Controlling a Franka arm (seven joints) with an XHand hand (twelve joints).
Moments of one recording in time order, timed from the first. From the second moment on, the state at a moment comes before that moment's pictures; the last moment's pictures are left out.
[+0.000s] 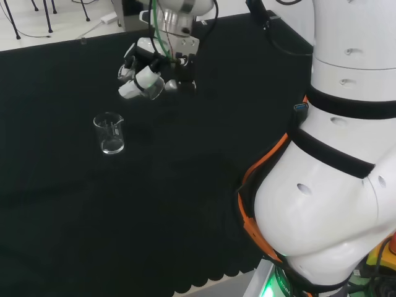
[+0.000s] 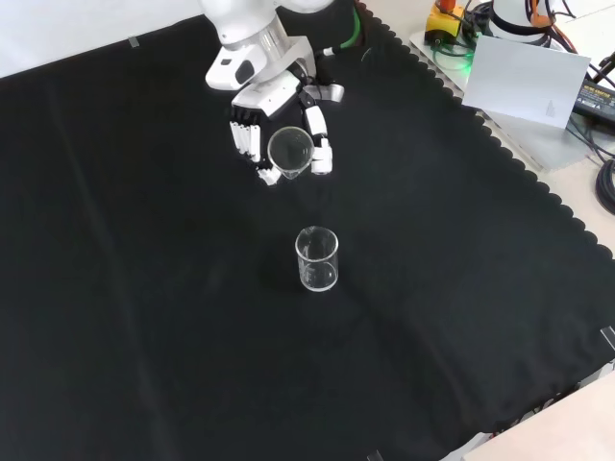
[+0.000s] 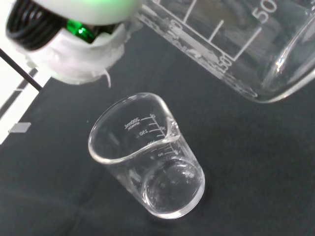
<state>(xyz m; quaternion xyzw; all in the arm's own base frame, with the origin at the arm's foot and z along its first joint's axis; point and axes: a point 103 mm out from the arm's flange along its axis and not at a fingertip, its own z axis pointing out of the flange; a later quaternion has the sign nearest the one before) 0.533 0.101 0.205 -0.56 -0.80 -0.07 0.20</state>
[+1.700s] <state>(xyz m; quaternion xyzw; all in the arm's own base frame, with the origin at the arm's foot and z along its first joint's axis) 0.546 0.049 0.109 -0.57 -0.74 -0.21 0.27</state>
